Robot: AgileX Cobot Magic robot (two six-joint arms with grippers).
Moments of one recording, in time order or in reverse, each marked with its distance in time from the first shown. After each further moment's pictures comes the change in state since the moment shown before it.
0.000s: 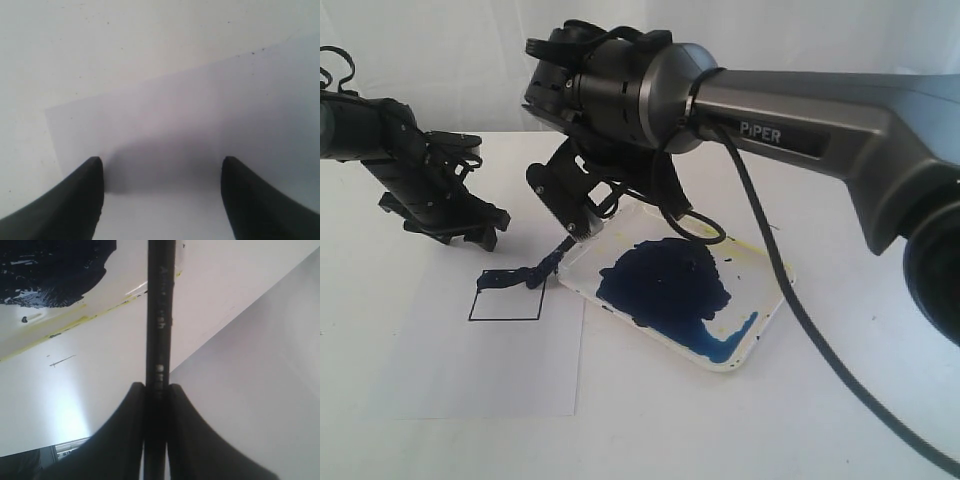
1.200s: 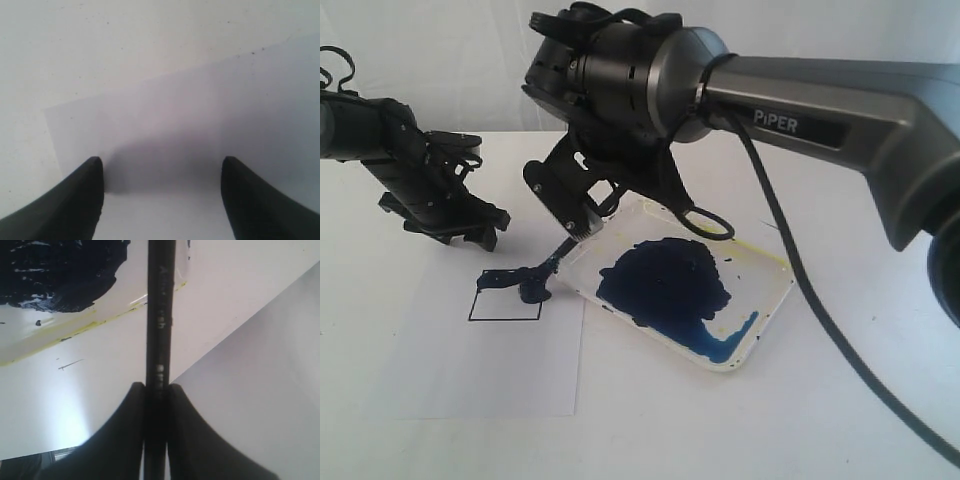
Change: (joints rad) left arm 0.000 0.000 0.000 0.000 0.000 0.000; right arm 0.000 -0.026 0.000 0.065 0.025 -0.069
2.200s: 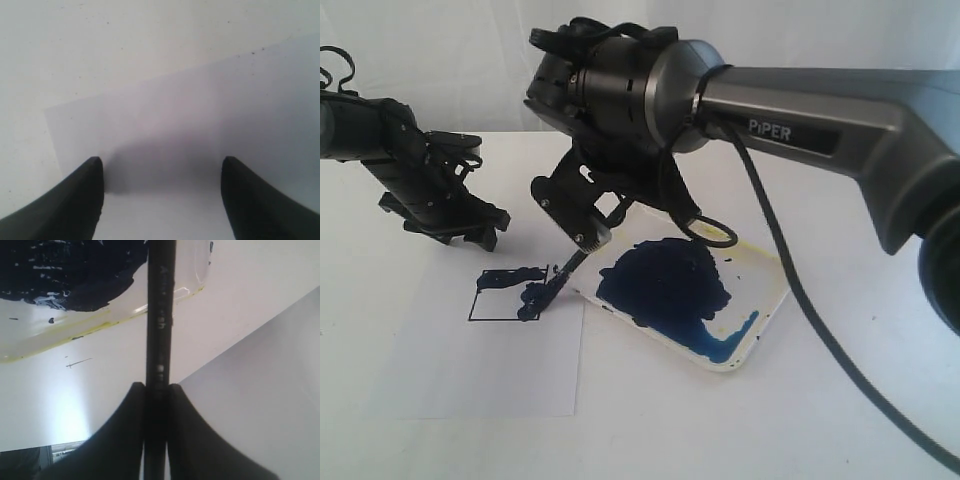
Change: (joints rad) left arm 0.000 0.000 0.000 0.000 0.000 0.000; right arm 0.000 0.007 0.023 -0.008 0.004 -0.020
